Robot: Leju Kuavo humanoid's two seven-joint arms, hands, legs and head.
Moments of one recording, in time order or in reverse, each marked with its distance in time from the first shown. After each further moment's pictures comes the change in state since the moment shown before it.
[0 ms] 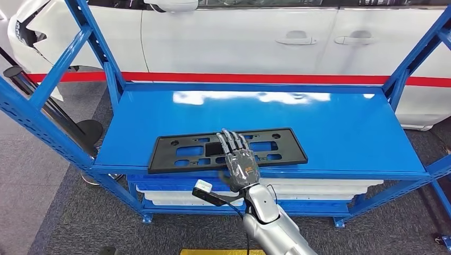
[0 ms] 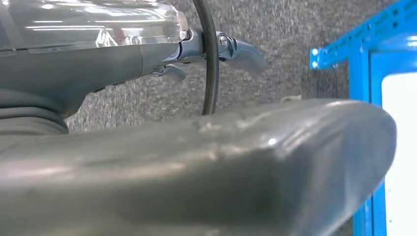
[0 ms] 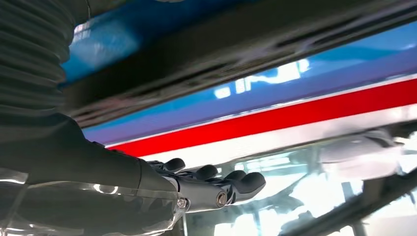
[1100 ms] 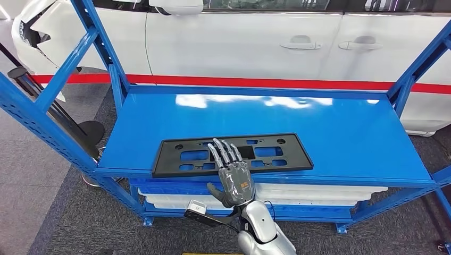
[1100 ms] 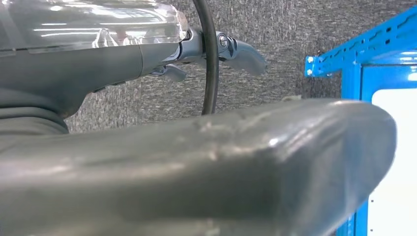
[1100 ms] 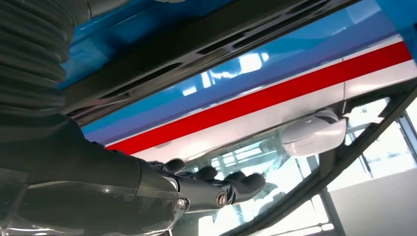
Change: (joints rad) left arm 0.013 -0.005 -0.023 0.000 0.078 0.007 -0.018; right arm 0.178 0.026 -0.014 -0.206 -0.018 -0.014 -0.124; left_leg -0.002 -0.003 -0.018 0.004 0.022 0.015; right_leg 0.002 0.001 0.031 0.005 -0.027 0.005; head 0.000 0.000
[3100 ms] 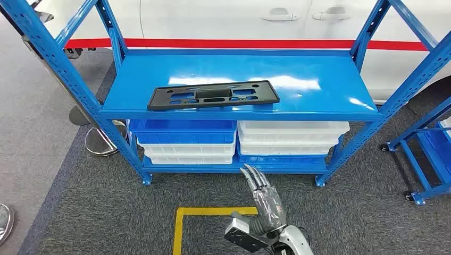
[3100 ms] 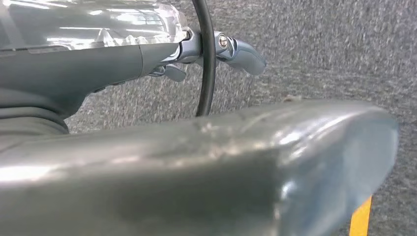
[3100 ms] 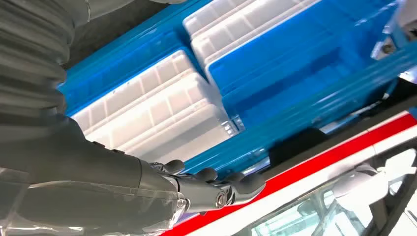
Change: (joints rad) left arm 0.064 -0.022 -0.148 -0.008 0.273 0.198 0.019; right arm 0.218 -0.299 0.093 -0.359 -0.392 0.187 0.029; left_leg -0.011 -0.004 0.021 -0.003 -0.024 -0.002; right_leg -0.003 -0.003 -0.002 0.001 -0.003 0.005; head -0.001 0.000
